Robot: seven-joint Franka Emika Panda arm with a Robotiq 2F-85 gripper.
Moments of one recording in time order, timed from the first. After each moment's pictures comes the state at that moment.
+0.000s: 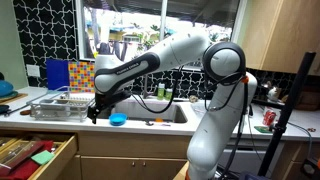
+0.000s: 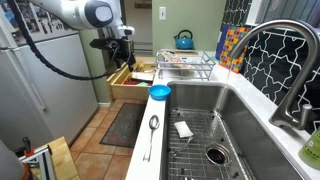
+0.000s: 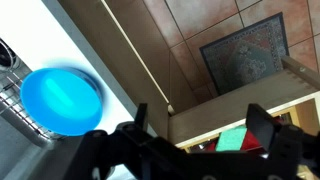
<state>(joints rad) 0.13 -0.23 0.24 -2.28 -0.03 2.24 0.13</state>
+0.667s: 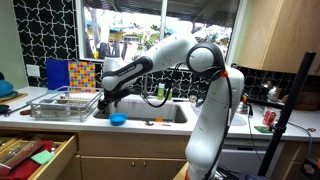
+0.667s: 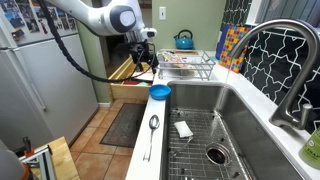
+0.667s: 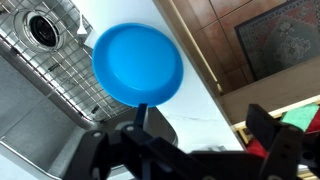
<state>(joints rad) 0.06 -0.08 0.13 -2.17 -0.16 2.33 0.09</state>
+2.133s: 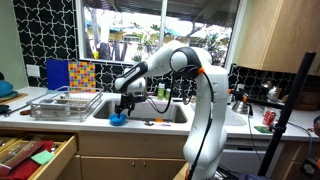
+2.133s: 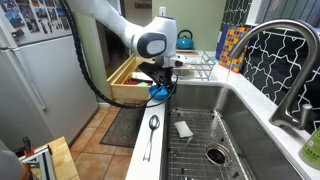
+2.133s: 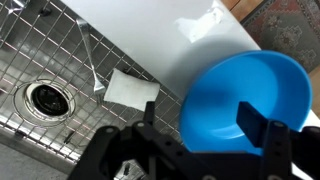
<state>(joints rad) -0.04 0.10 -0.02 -2.13 0.11 2.33 -0.06</state>
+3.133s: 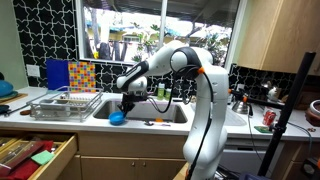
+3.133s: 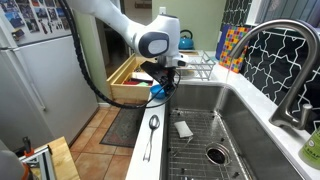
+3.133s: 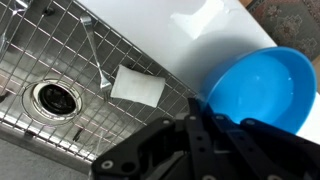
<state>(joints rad) -0.05 0.09 -0.03 -2.13 0.13 2.34 -0.06</state>
